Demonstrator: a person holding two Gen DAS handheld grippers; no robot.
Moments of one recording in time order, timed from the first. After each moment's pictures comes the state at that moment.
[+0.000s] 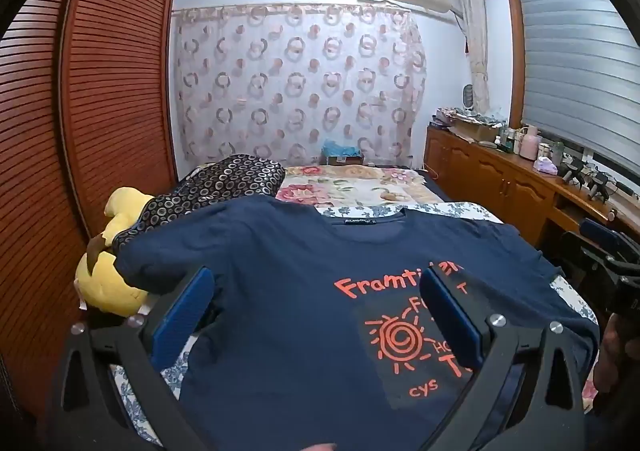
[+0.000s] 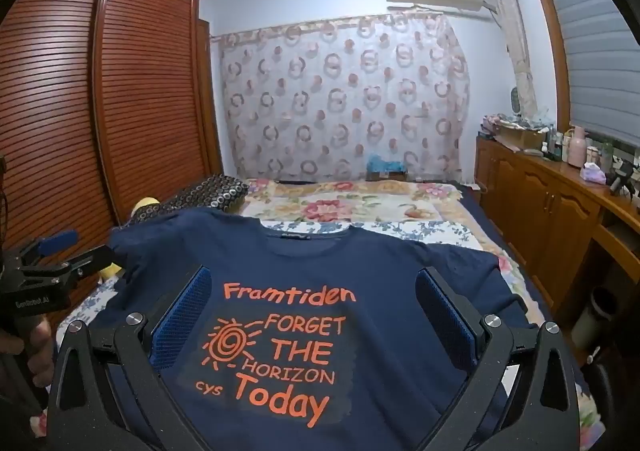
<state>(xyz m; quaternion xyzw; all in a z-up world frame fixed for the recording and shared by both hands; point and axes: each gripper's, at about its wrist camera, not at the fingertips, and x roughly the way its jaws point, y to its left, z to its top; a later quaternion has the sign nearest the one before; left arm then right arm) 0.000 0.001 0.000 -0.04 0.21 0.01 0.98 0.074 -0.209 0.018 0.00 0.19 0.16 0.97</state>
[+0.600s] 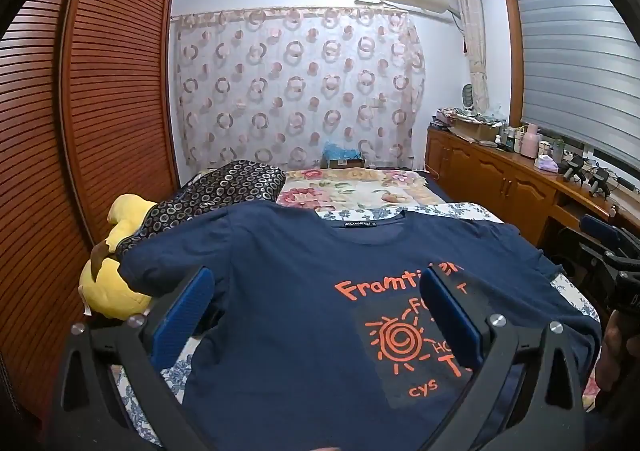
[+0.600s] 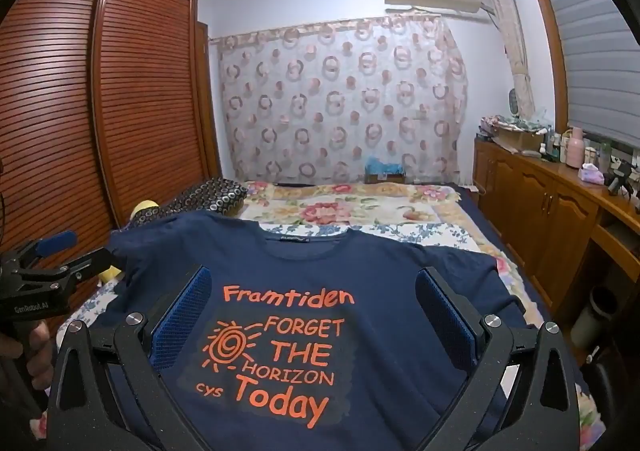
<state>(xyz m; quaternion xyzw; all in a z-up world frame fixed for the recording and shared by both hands) -0.002 -0.005 0.004 -0.02 0.21 0.01 0.98 0.072 -0.209 0.019 0.00 0.19 0.16 0.97</state>
